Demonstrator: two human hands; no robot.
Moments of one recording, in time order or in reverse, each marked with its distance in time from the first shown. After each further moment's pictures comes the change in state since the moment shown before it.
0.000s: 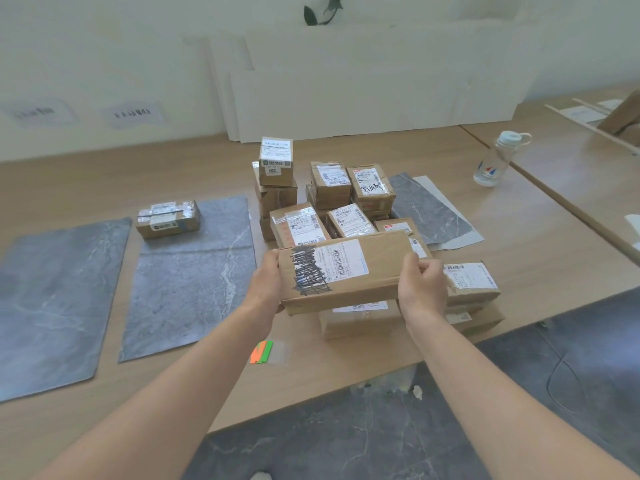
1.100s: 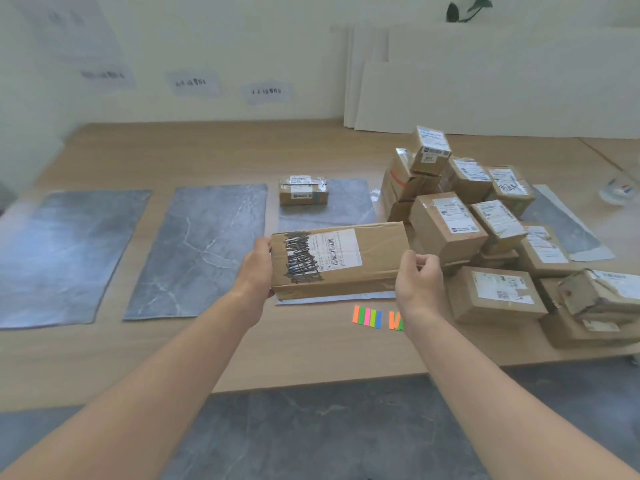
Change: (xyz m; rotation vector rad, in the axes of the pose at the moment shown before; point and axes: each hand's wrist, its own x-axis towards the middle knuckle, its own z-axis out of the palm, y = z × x) left_hand -0.029 -0.016 -0.354 -0.077 0.200 0.049; right_hand -0.270 -0.046 0.197 0.050 -0.213 -0.079
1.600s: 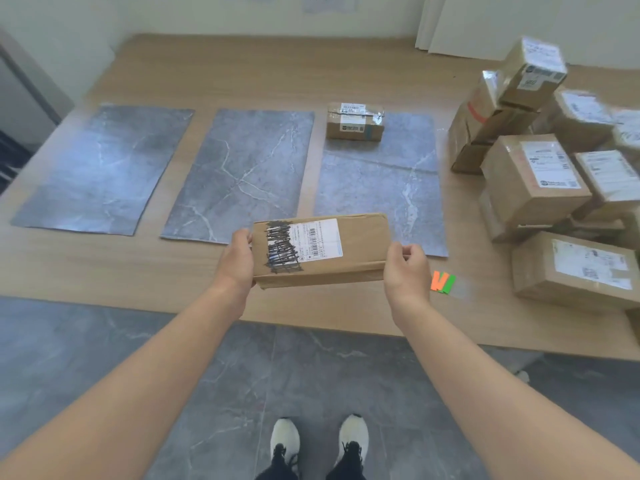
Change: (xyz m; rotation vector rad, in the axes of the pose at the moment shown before) left_hand 0.008 -0.106 -0.066 -0.033 0.253 -0.141; right_hand -0.022 0.083 0.073 -0.085 -0.276 0.084
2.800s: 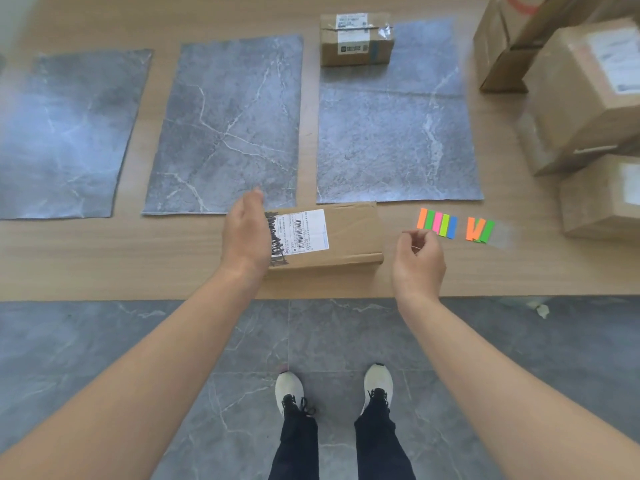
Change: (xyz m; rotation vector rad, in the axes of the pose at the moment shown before) left_hand 0.037 -0.021 0.005 0.135 0.005 0.188; right_hand 0.003 0.085 0.054 0.014 0.167 0.025
